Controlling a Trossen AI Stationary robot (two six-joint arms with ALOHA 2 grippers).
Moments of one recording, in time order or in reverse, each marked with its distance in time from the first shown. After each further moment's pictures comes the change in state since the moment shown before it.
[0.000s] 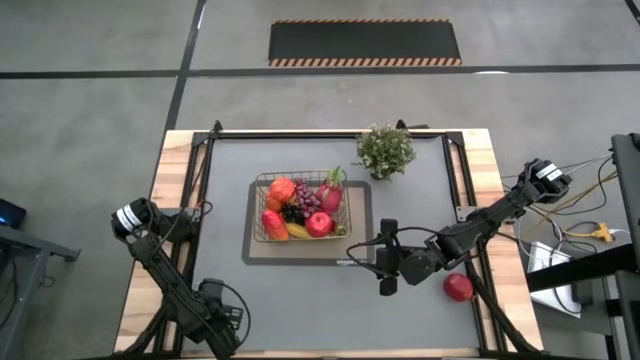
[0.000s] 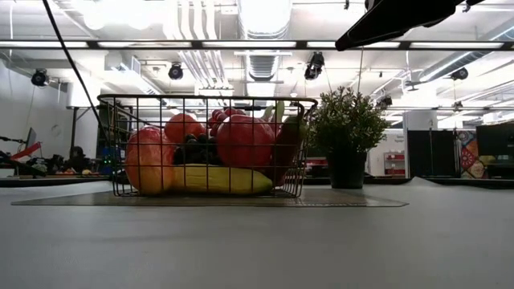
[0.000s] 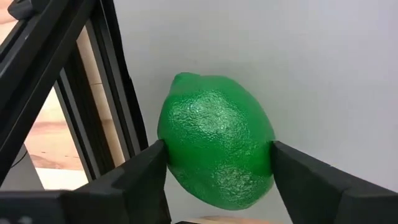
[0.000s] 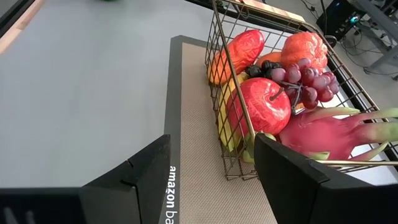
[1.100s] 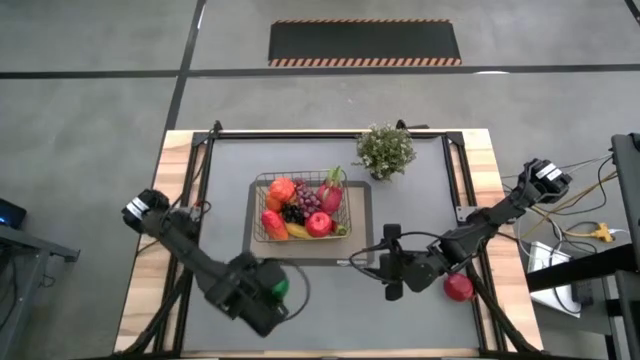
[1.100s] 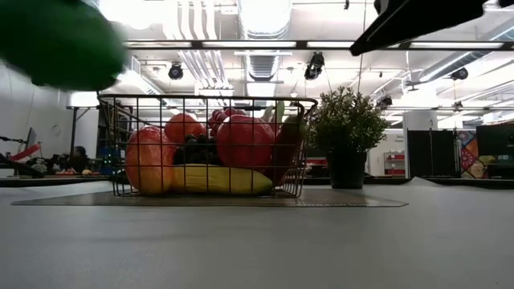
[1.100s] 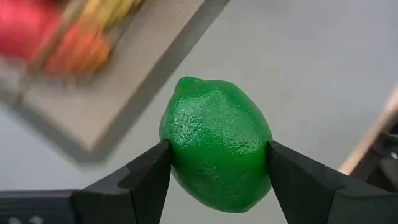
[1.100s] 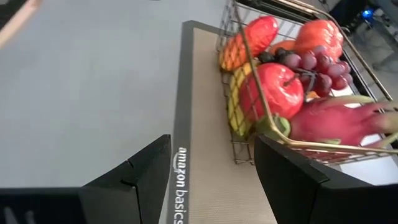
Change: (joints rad) left arm 0.277 -0.012 0.365 -0.059 -0.593 1.033; right arm 0.046 -0.002 0.000 -0.072 -0.001 0.031
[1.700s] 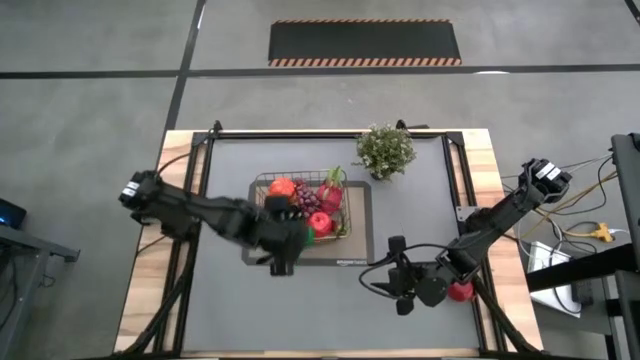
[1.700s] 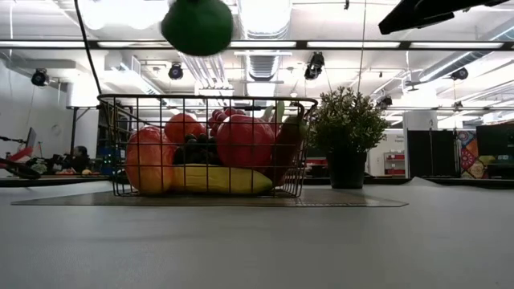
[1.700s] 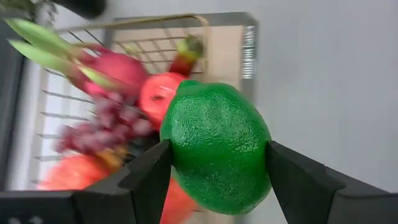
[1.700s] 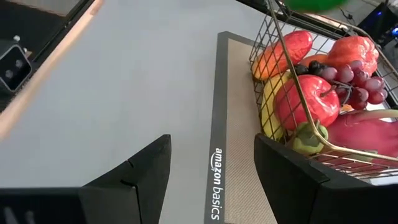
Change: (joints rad) left arm 0.343 -0.121 0.094 0.060 0.001 1.012; right arm 0.109 -0.003 0.000 0.006 0.001 0.024
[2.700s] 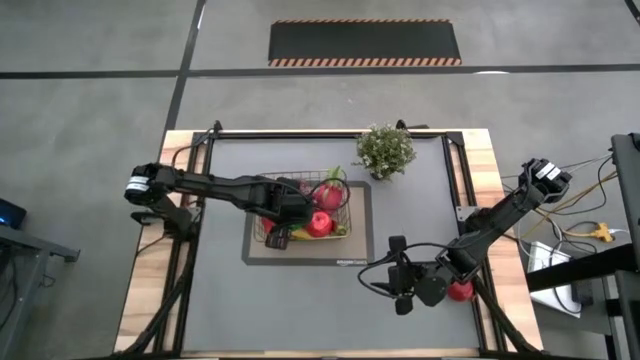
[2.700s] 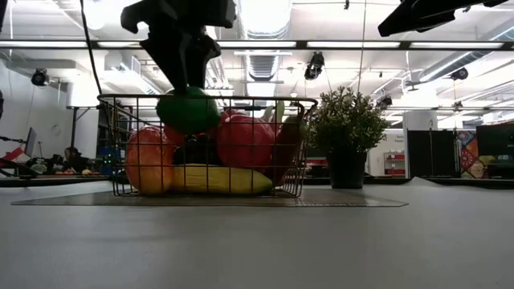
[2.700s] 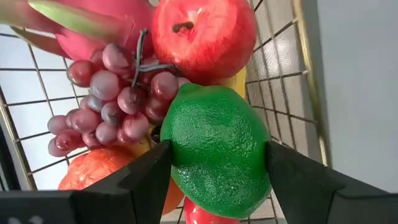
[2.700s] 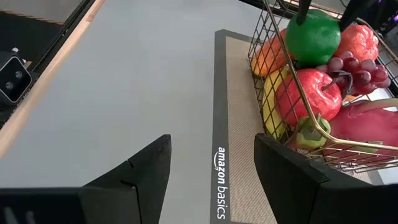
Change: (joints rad) left arm 0.272 0.003 -0.241 0.068 0.169 0.451; right arm 0.000 0.000 0.000 0.000 0.001 0.057
